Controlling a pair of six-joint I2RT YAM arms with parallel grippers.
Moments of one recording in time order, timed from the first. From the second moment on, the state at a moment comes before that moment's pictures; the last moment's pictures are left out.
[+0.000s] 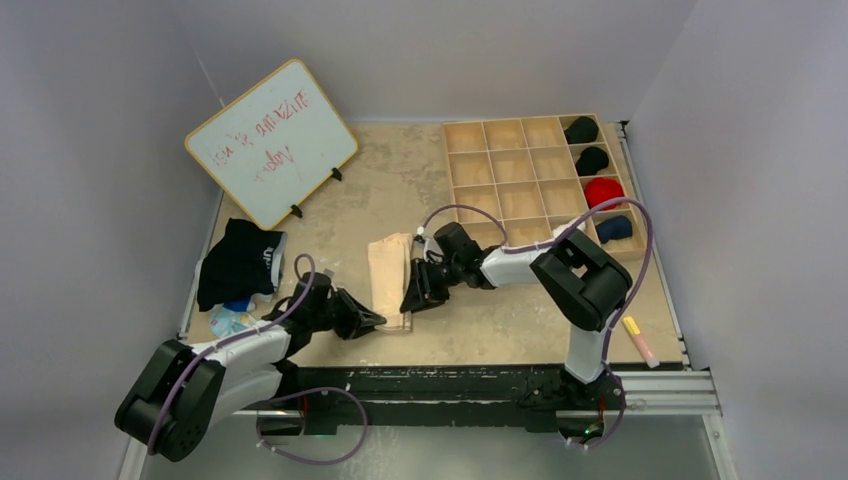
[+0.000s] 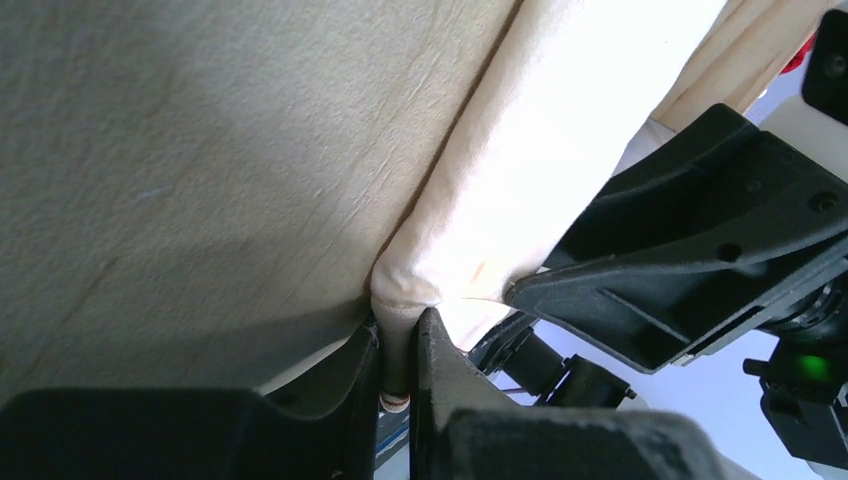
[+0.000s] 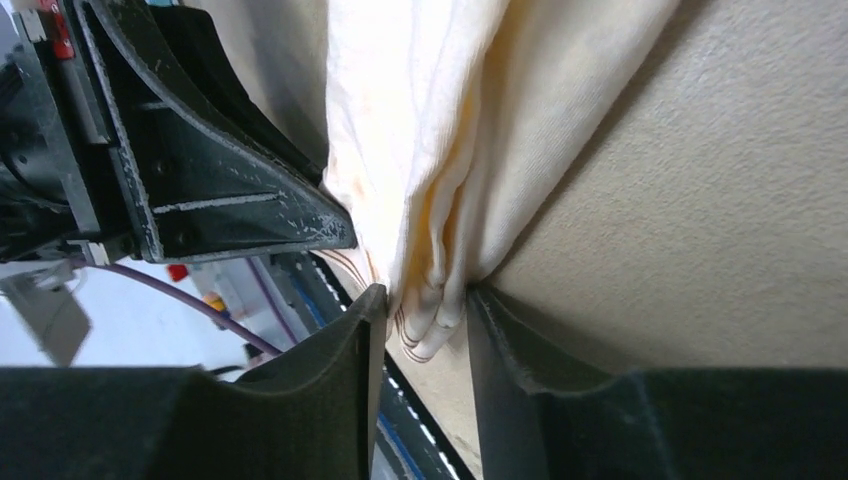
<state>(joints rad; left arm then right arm) -0.44 1.05 0.11 0.14 0.39 -1.35 0.76 1.88 0.88 0.11 -0.68 0.76</state>
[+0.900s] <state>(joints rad) -0.44 1.04 0.22 -0.08 0.34 -1.21 0.75 1.34 0.68 0.32 -0.08 0.06</state>
